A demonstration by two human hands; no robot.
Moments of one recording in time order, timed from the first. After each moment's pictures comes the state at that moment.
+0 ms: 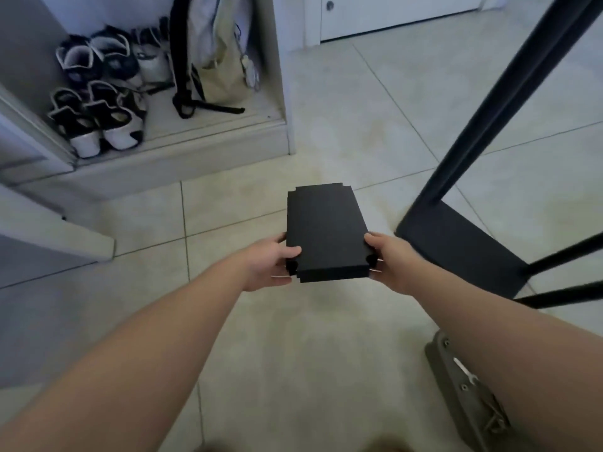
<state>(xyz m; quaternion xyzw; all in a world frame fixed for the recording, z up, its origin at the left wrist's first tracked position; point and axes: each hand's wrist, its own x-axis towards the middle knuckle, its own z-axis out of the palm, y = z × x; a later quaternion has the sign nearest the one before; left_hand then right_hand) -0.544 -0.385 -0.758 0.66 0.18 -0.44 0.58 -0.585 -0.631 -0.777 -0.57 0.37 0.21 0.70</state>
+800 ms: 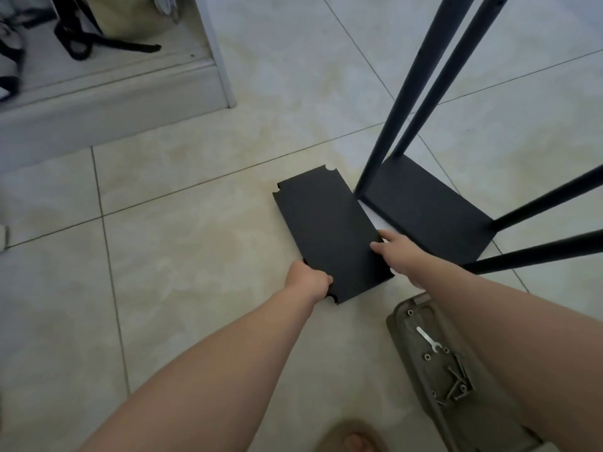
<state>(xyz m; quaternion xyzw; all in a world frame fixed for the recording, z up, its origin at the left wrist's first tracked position) -0.622 -0.553 -0.863 0.71 0.27 -0.38 0.52 -0.624 -0.740 -0.865 -0.74 0.36 0.26 0.50</state>
